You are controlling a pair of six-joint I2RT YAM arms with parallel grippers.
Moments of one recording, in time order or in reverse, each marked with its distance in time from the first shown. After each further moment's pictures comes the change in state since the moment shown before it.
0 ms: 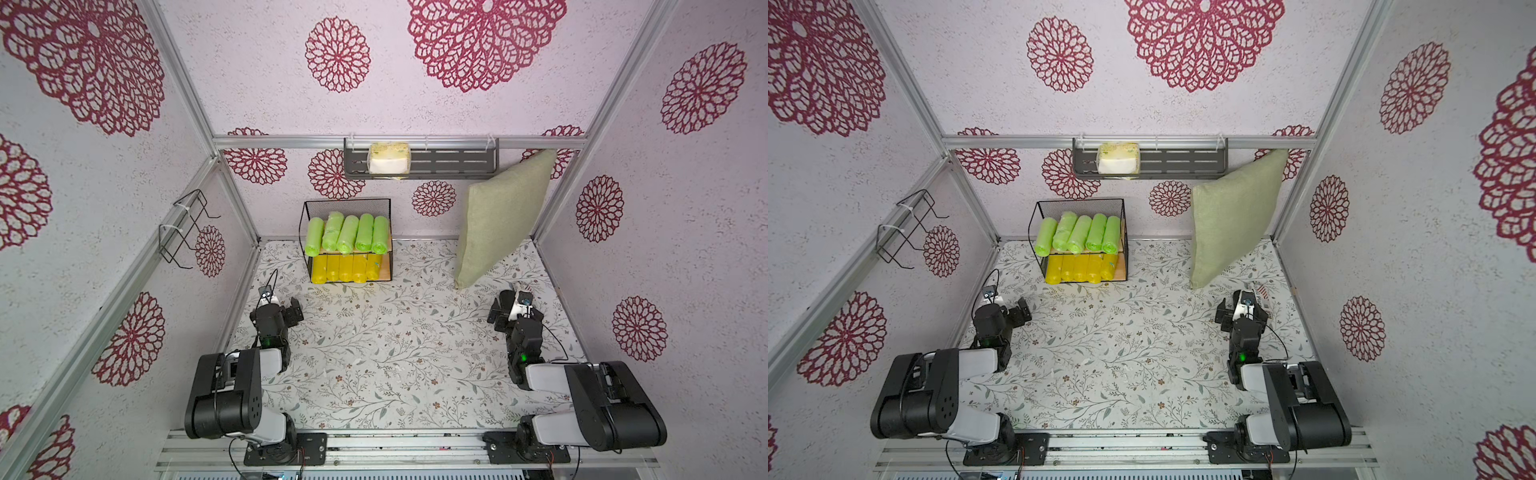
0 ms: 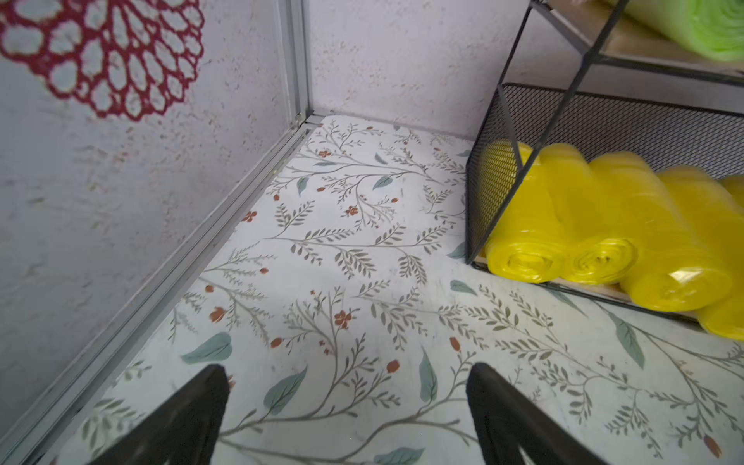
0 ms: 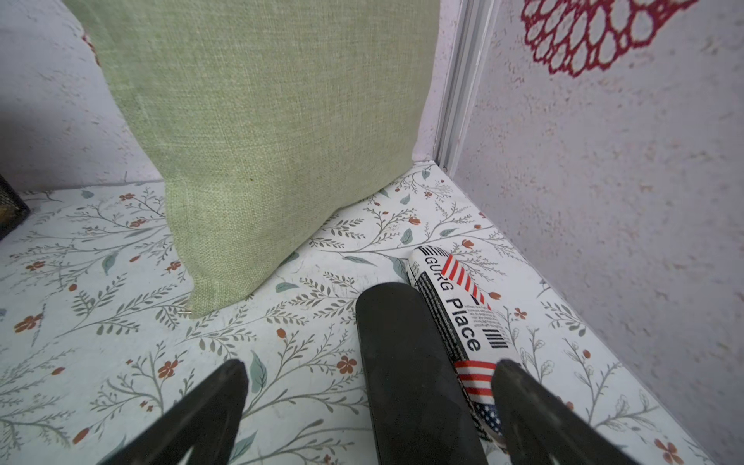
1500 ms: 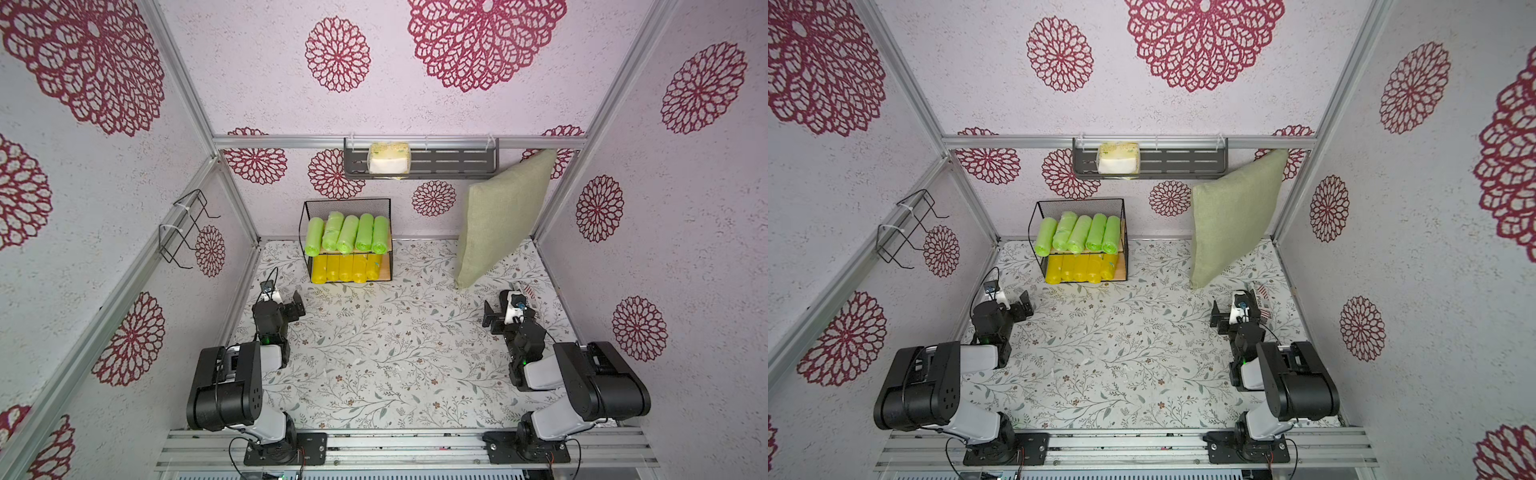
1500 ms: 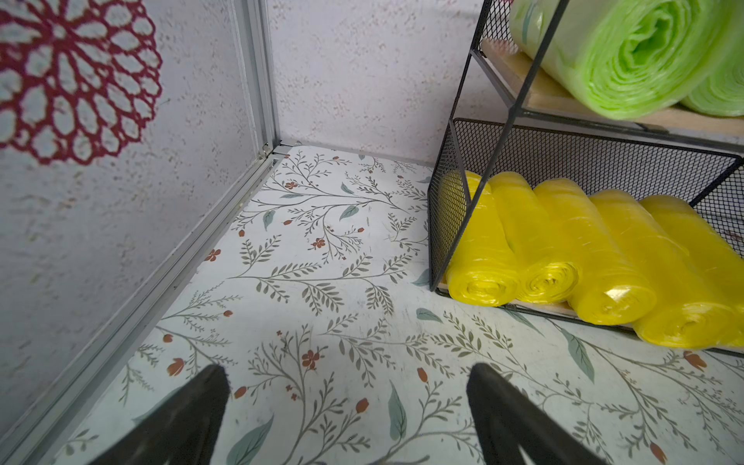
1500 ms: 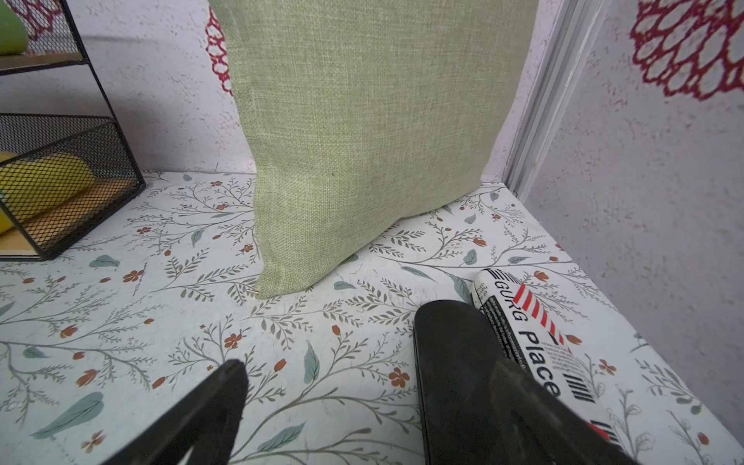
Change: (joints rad) left arm -0.003 0.013 0.028 0.041 0.062 0.016; right arm -0.045 0.148 -0.016 0.210 -0.254 -0.062
